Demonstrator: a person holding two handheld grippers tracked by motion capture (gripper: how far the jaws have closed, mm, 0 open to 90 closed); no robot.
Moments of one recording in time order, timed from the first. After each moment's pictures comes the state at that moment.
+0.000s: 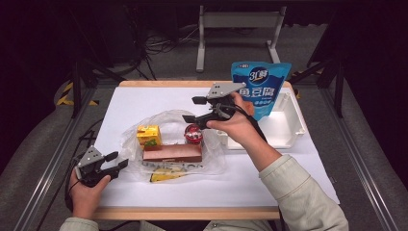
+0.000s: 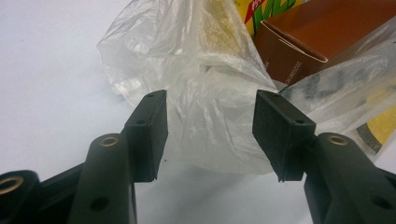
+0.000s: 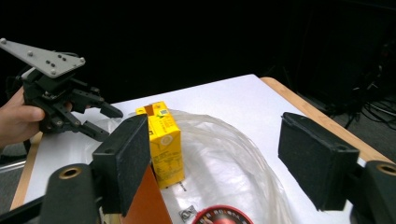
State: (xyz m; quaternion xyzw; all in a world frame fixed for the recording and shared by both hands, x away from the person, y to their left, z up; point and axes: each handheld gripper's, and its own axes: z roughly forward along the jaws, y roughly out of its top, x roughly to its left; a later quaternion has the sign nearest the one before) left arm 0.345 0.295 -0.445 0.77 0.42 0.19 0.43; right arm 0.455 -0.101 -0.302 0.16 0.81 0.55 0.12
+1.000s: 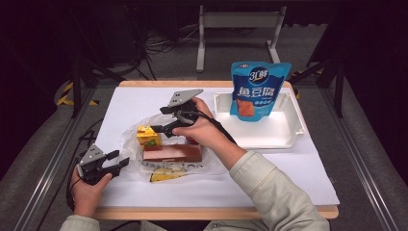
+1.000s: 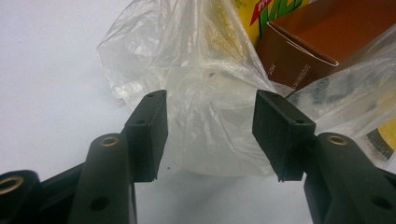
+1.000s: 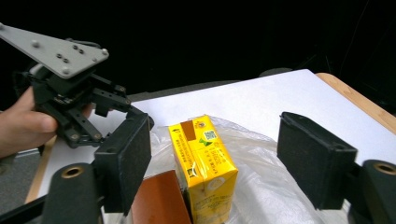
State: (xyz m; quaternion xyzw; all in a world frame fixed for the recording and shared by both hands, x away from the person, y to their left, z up) left arm 0.352 0.293 -0.447 0.78 0.42 0.19 0.43; right arm 0.462 -0.010 -0.331 0.13 0.84 0.52 0.08
